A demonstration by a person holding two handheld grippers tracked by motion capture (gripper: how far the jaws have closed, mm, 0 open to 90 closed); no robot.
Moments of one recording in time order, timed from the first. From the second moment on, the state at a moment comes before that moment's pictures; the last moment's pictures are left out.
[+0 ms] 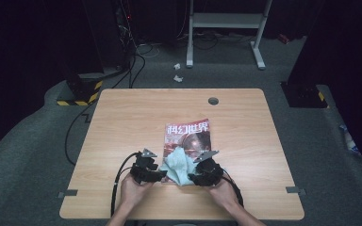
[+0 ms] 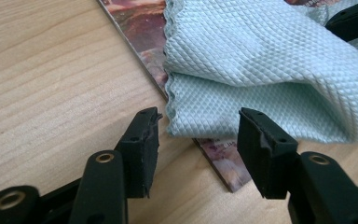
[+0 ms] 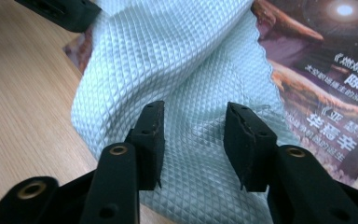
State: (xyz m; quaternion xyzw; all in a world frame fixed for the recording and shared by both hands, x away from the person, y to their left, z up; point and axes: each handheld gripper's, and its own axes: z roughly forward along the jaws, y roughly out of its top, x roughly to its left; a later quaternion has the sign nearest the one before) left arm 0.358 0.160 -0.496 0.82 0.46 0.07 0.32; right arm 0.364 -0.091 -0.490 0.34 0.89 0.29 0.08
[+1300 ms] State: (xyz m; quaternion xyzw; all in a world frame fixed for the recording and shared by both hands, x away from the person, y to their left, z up) left arm 0.363 0.126 -0.500 0.84 0.44 0.03 0.31; right arm 0.416 -0.147 -0.491 0.34 0.90 0.24 0.12
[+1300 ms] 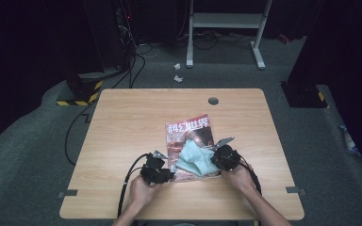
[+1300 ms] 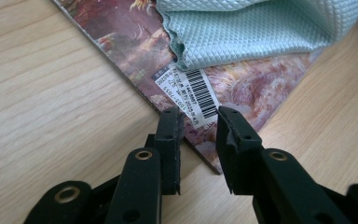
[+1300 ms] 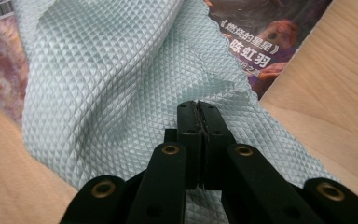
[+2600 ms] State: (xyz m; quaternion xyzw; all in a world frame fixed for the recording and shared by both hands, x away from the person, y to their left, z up) left arm 0.432 0.113 -0.505 0.81 0.49 0.11 0.30; right arm 0.376 -0.096 -0.489 0.29 0.92 0.25 0.11
